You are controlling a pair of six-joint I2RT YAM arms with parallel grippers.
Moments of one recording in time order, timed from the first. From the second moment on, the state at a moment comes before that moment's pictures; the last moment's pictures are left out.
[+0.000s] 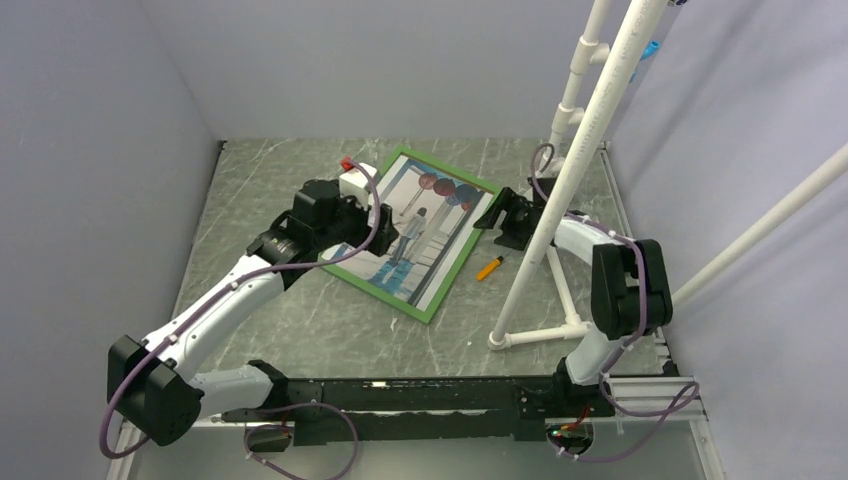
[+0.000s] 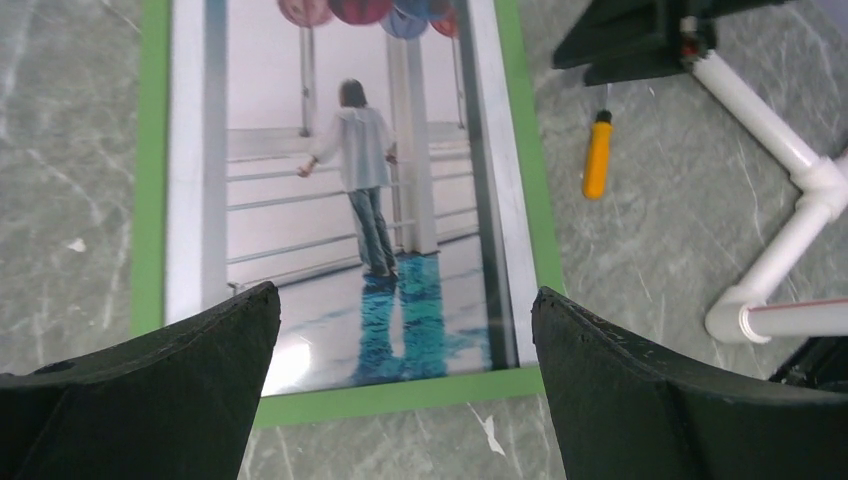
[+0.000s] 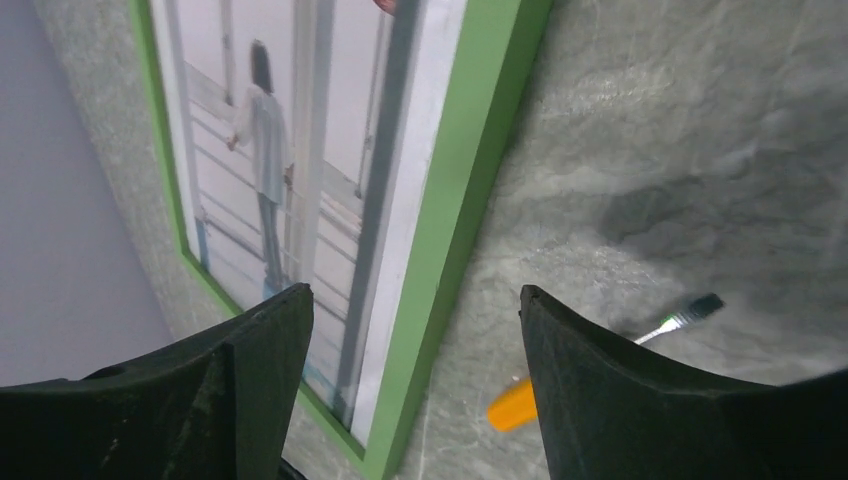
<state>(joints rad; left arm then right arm) -0.54 1.16 1.00 -0.26 0.13 -0.11 0.10 1.66 0.97 -0.14 -0.45 0.66</state>
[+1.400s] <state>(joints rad) -1.06 1.37 0.93 -0.33 -0.28 -0.29 0.31 1.88 1.14 -0.22 -0.02 0.85</state>
